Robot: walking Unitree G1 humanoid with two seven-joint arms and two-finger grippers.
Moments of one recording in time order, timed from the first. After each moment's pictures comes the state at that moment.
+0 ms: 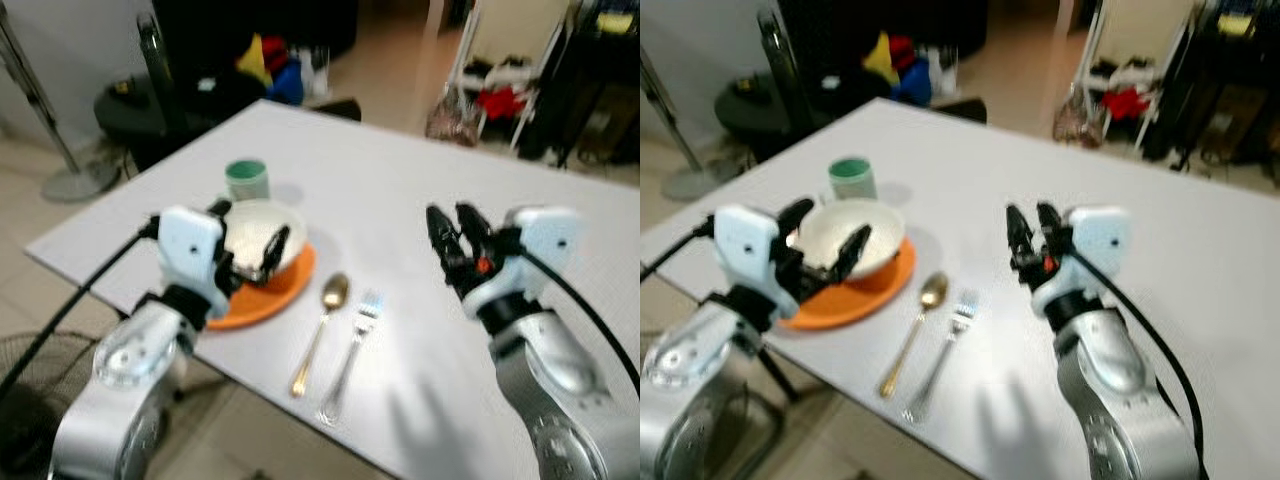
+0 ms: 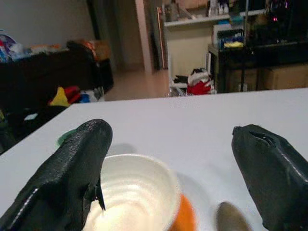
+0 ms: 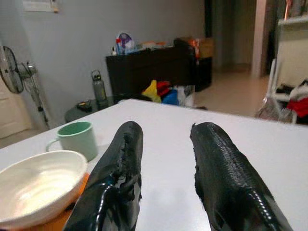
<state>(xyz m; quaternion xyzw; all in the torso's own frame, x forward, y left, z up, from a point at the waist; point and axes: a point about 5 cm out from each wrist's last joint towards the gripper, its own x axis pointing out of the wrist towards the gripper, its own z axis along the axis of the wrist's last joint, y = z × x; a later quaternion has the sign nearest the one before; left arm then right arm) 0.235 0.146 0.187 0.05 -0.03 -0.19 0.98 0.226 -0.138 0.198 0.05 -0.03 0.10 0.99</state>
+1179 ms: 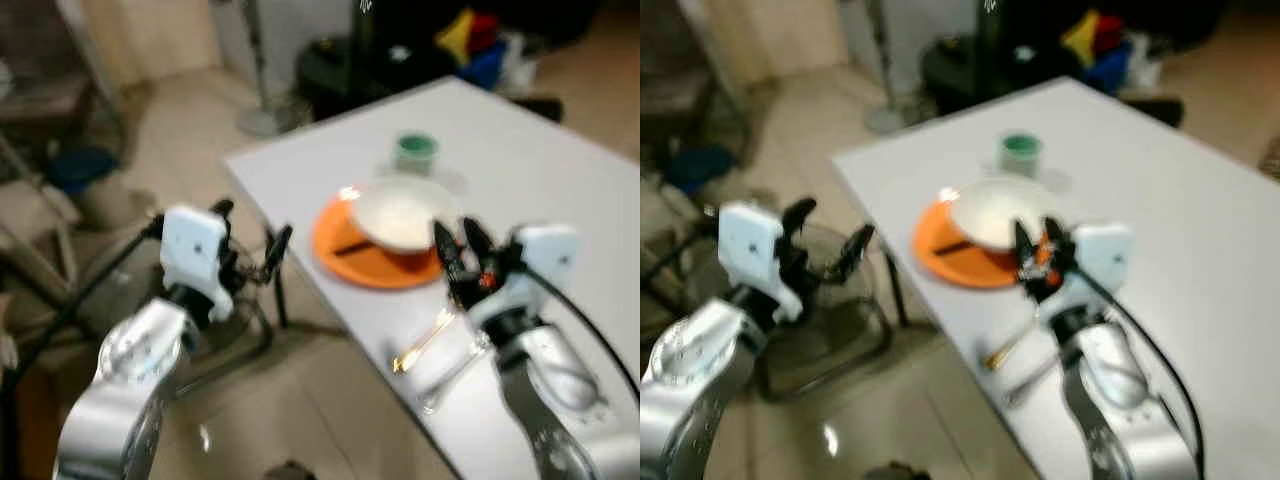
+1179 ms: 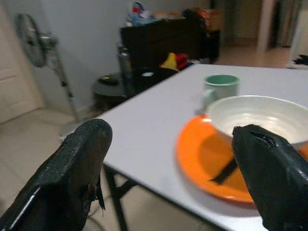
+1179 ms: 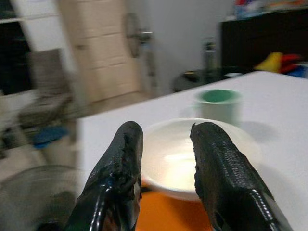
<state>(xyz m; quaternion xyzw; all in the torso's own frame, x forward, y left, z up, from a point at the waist) 0.236 0.143 0.187 0.05 -0.03 -0.19 0.98 0.218 -0.137 0.186 0.06 -0.02 0.10 0.99</state>
